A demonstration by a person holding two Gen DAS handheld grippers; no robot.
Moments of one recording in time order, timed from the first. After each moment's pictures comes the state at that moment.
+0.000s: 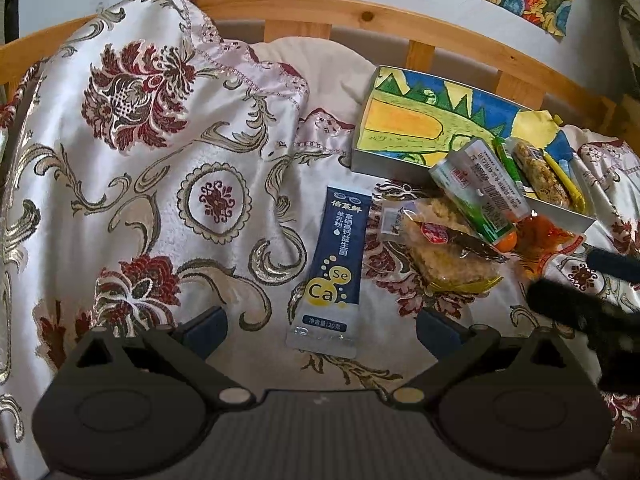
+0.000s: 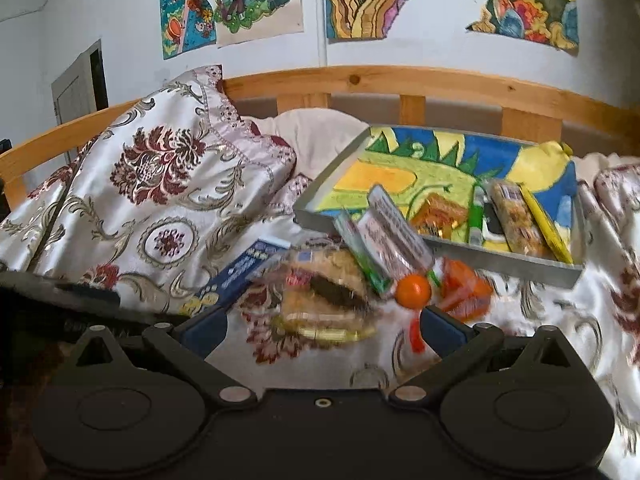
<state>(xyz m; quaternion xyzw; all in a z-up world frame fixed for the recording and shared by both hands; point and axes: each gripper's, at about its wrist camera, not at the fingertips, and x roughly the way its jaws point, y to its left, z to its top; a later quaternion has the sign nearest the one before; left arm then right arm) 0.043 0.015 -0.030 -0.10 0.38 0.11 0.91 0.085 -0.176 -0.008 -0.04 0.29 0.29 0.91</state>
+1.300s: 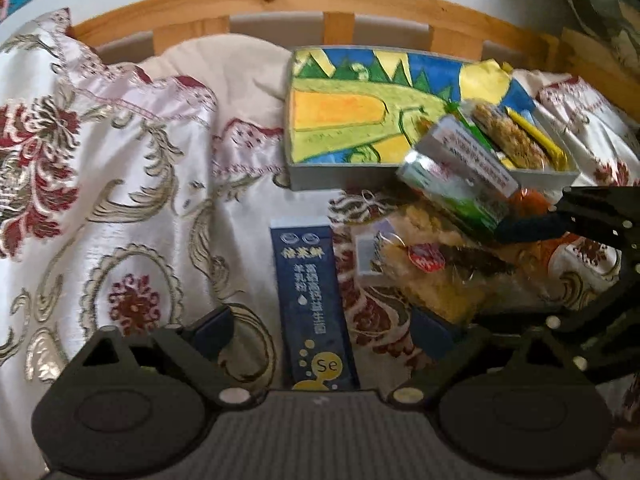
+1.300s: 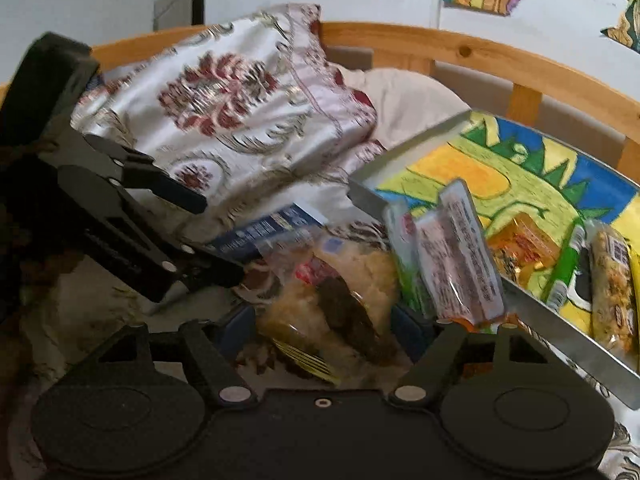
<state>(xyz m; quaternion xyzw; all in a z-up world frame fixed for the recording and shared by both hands) 0.127 0.032 -0.050 0.00 0.40 -0.02 0.91 0.159 -0.148 -0.044 -0.15 0.31 0.43 0.84</state>
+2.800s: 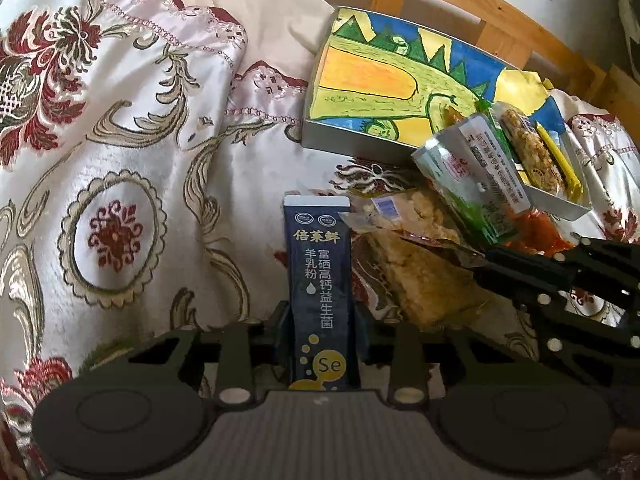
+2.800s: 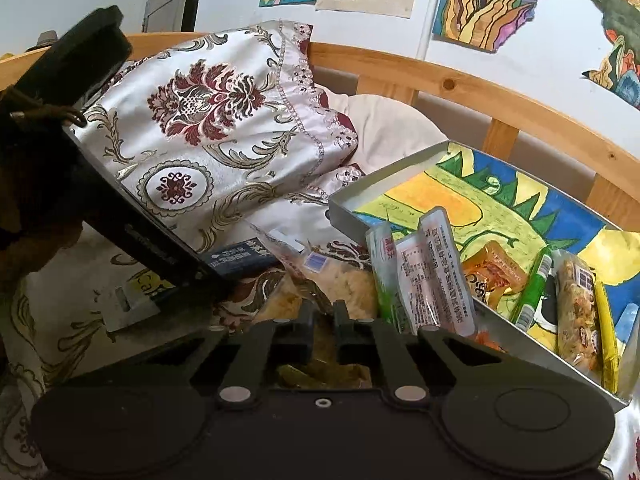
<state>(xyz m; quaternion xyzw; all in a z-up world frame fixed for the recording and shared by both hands) 0.133 0.036 -0.052 -0.11 0.47 0.01 0.88 0.137 -0.143 -0.039 -0.18 0.25 0.40 0.86</state>
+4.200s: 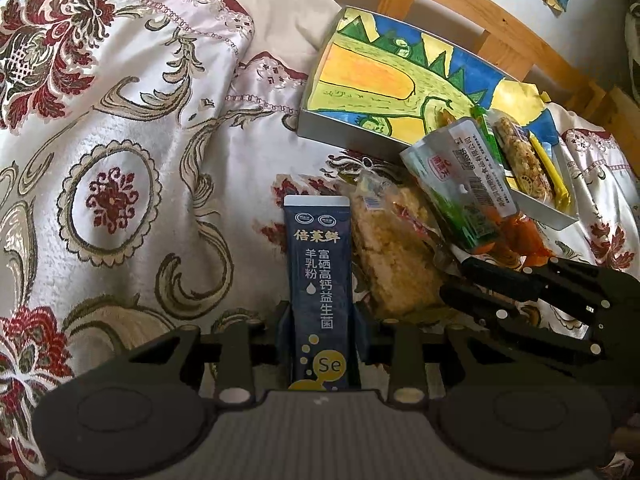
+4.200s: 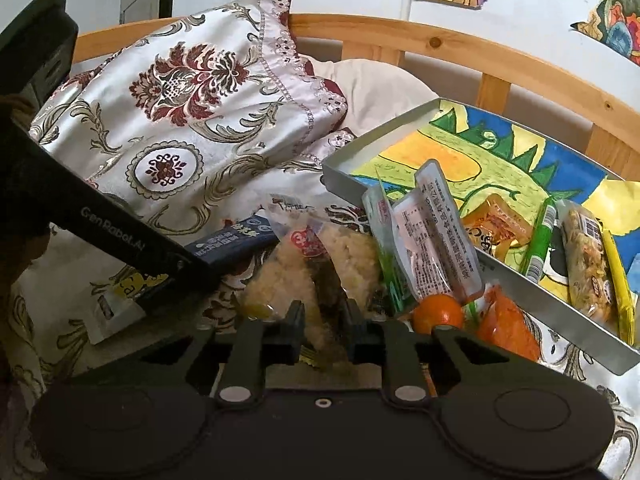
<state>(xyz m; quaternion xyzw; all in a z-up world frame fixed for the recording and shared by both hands) 0.121 0.034 -0.047 -0.15 0.46 0.01 0.87 0.144 -0.147 -0.049 -0.16 0.31 0.38 0.86</state>
